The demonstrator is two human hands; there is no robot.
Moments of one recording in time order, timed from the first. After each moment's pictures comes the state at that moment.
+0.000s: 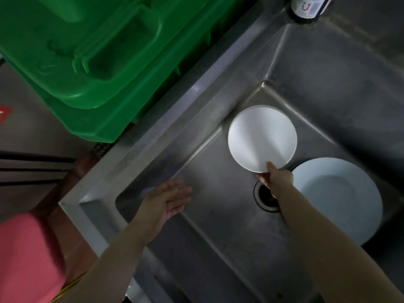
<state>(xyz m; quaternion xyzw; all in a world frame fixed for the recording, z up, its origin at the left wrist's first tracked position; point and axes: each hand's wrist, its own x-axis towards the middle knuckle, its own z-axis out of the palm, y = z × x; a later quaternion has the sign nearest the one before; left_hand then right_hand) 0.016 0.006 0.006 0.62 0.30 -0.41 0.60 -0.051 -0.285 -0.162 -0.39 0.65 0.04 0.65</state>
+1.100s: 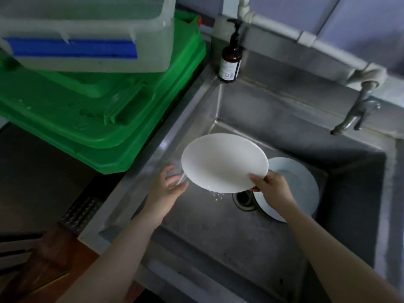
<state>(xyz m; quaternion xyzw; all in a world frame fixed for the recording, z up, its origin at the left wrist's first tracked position) 0.045 -0.005 0.080 0.76 -0.05 -0.37 0.53 -0.118 -0.236 0.048 -0.72 0.43 -0.06 0.55</state>
